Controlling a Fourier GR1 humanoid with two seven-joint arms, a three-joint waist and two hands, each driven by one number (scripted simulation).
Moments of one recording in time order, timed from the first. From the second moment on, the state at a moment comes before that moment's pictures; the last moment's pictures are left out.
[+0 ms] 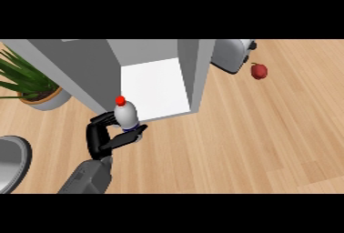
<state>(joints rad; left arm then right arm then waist) -0.29 0.15 -0.31 -0.92 0.64 0.63 -0.74 0.15 -0.41 -0.40 -2.18 -0.71 0.32 0.16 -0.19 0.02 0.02</state>
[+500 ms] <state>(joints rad) -0.30 0.17 -0.35 -0.93 0.64 0.66 -0.73 0.12 -0.42 -0.40 -2.15 -0.71 0.33 0.17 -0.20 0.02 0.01</state>
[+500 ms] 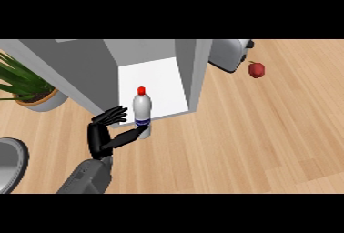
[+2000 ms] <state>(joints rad) -0.41 0.12 -0.46 -0.86 0.69 0.51 -0.64 0.18 -0.45 -0.44 -2.22 -0.71 0.37 0.19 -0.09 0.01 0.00</state>
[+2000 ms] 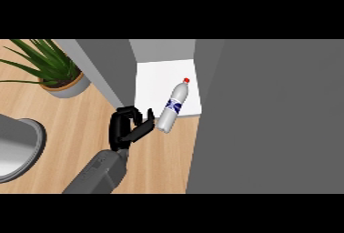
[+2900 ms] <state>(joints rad) -0.31 0.14 -0.52 -1.10 0.68 0.11 -0.64 0.31 -0.42 -0.41 -2.34 -0.77 0.41 0.28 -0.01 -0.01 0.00</state>
